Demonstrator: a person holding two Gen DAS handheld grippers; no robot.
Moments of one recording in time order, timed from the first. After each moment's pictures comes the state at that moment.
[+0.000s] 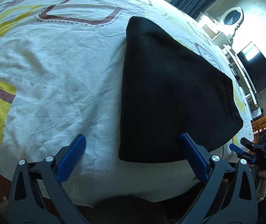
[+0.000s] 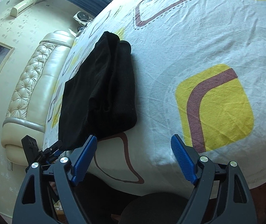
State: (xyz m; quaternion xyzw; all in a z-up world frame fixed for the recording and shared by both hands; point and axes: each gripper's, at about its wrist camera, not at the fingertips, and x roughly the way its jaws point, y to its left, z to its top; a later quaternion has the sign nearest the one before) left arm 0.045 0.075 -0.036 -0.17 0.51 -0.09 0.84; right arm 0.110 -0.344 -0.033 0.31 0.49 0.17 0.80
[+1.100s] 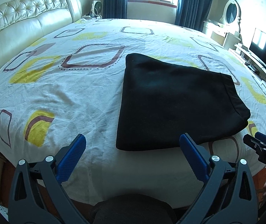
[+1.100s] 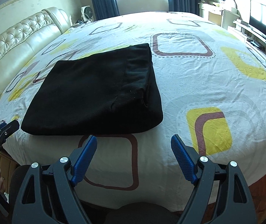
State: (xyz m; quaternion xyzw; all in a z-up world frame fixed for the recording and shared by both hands) left arm -0.013 0.018 0.020 -0.03 0.40 0.01 0.92; right arm 0.086 -0.256 0.008 0.06 0.42 0.05 0.91
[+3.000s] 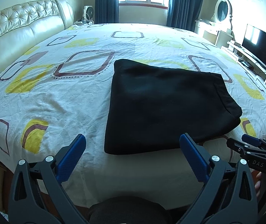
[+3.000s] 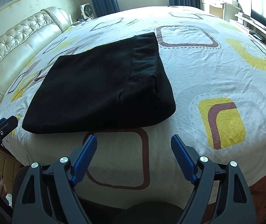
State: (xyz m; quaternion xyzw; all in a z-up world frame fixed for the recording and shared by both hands) left arm -0.014 0.001 0.029 -0.01 0.39 -0.01 0.92; right arm 0.085 -0.241 -0.005 0.08 0.43 0.06 0.90
